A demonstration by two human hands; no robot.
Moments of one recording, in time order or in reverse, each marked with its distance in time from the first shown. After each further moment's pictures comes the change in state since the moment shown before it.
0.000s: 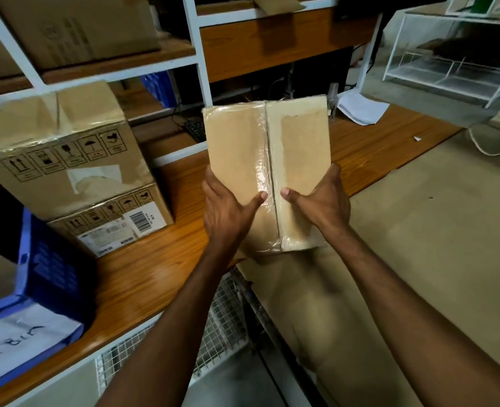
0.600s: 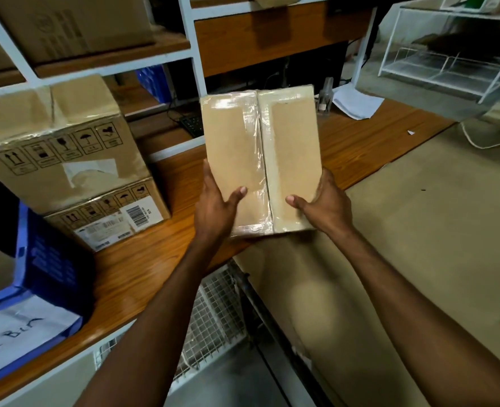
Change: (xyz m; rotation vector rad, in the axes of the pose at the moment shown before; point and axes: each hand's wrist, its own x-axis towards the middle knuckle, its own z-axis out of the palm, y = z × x) left_hand -0.004 -0.028 -0.009 -0.150 -0.110 0.053; right_hand -0.013 0.038 -0.007 -0.005 -0.077 -0.077
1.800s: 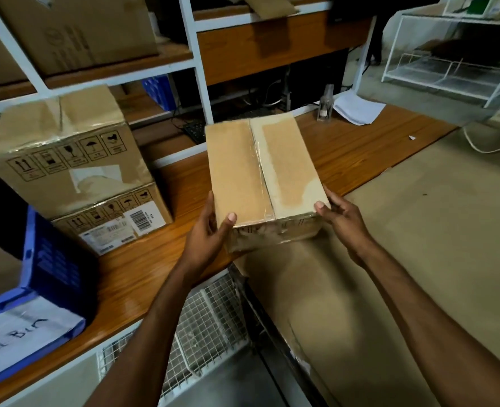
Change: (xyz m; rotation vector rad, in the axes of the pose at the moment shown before) left_hand -0.043 -0.027 -0.023 -0.364 -0.231 -0.091; right_hand -0.022 0.031 -0.026 0.538 -0.205 0.078
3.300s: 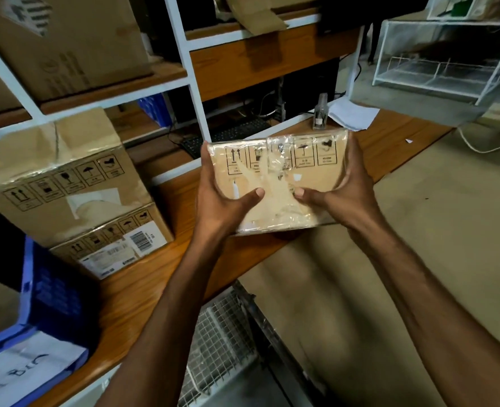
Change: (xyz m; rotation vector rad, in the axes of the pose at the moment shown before) left_hand 0.040 0.101 0.011 0.013 0.170 0.152; right_hand 0.017 -0.081 0.009 -0.150 0.262 -0.259
